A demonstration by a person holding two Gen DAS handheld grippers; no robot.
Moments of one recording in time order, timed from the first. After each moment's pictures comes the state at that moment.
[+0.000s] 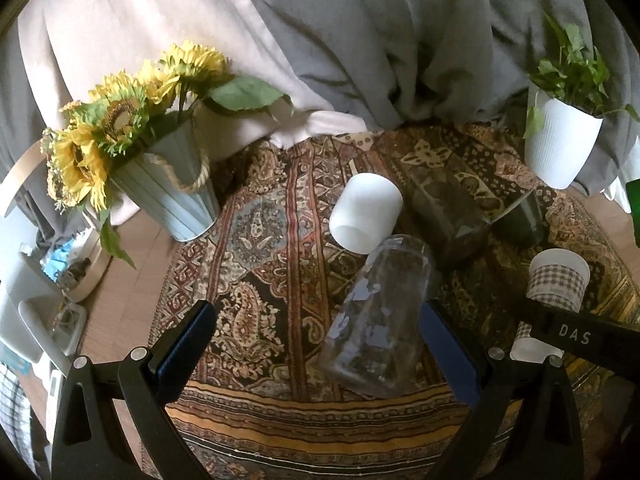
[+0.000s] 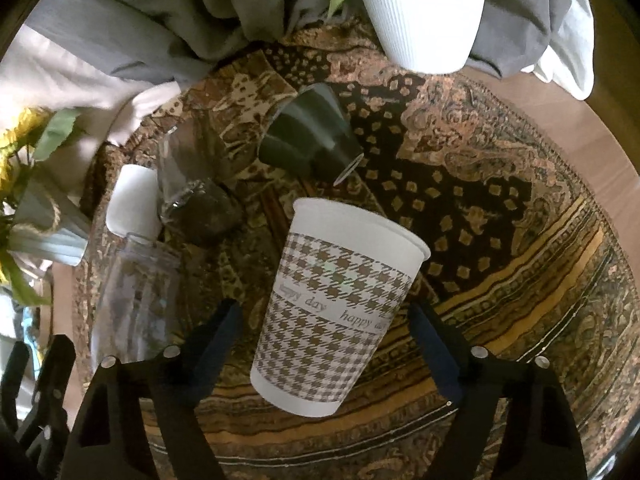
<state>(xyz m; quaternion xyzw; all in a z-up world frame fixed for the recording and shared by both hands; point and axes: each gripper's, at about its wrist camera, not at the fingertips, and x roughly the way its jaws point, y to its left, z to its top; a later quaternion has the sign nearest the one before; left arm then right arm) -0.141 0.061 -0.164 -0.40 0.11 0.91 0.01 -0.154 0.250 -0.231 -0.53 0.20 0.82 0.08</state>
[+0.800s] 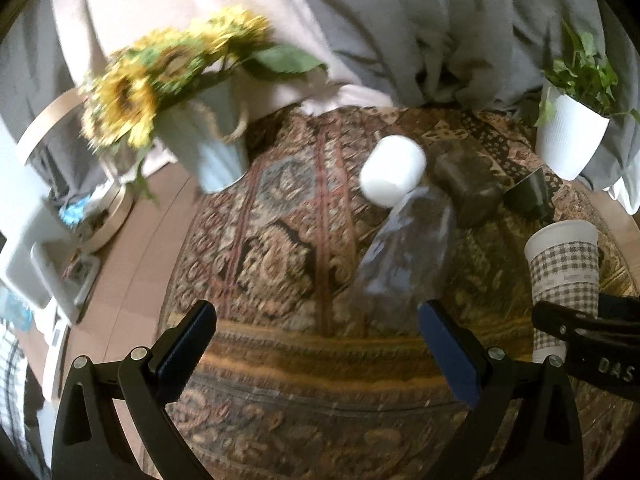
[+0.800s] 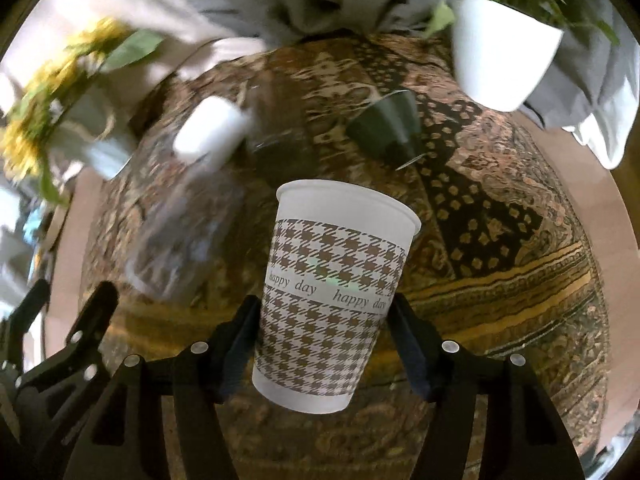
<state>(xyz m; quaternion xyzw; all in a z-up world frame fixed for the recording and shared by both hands) -0.095 0.025 -0.167 -0.43 0.08 0.90 -0.03 -0.114 0.210 -0.193 -0.55 0.08 0.83 -0.03</state>
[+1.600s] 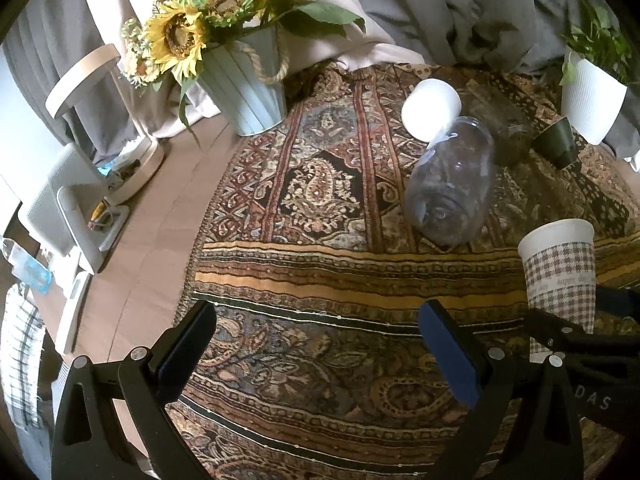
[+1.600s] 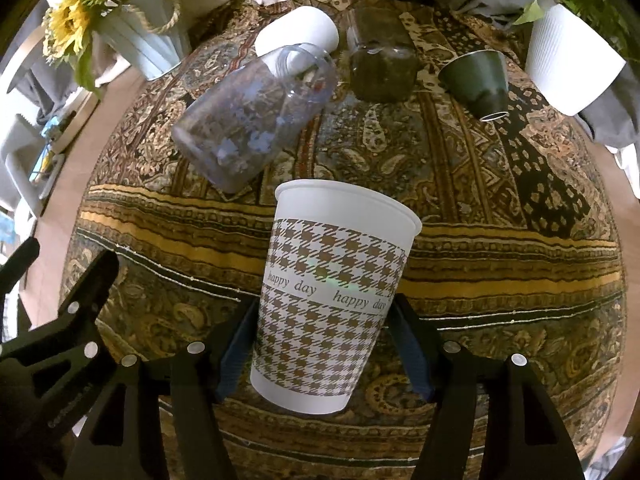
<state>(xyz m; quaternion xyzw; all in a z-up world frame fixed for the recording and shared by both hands) -0.054 0.000 -0.197 -0.46 0.09 0.88 -0.07 -0.086 0.167 -0.236 -0.58 -0.01 0.81 -0.08</state>
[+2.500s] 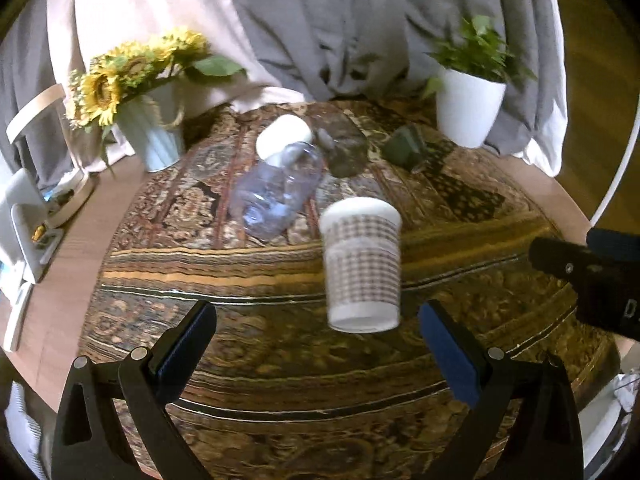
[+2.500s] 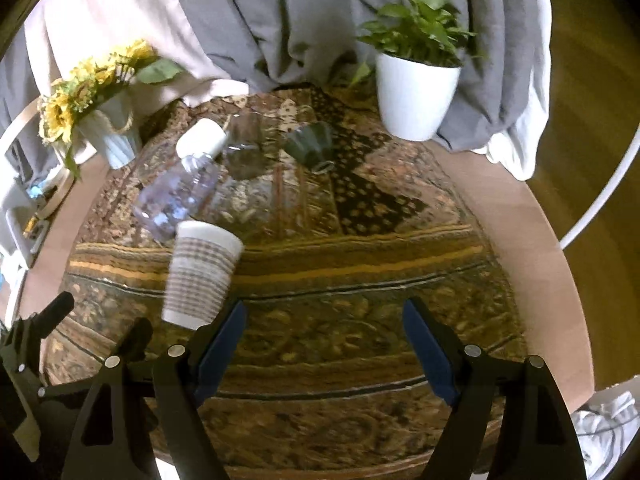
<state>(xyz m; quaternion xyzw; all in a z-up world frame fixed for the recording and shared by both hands) 0.018 0.105 -0.186 -0.40 0.05 0.92 0.05 0.004 0.284 -0.159 -0.46 0.01 0.89 0.02</state>
